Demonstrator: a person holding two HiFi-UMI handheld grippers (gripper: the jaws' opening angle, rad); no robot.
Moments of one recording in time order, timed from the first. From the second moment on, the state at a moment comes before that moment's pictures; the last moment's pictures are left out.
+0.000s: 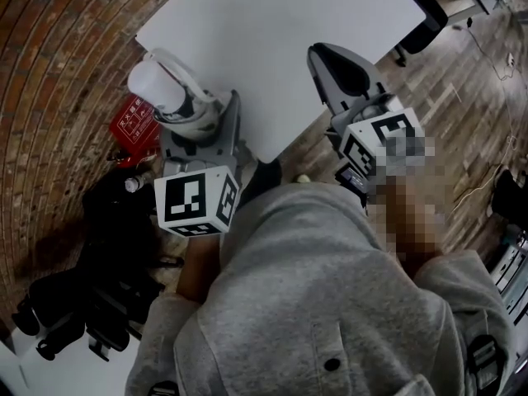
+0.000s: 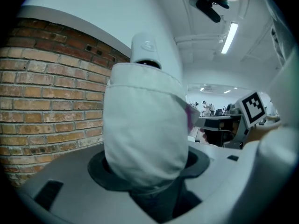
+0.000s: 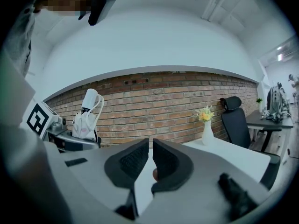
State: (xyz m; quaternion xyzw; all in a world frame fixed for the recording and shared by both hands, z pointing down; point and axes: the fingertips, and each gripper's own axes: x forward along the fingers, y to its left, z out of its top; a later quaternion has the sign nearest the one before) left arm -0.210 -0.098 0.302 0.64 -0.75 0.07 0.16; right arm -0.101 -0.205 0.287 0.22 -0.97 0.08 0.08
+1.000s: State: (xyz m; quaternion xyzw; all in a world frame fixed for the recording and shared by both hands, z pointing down) left arm -0.280 -0.121 0.331 0.68 -0.70 0.08 0.18; right arm -0.158 -0.220 0.286 0.28 -0.95 0.06 0.09
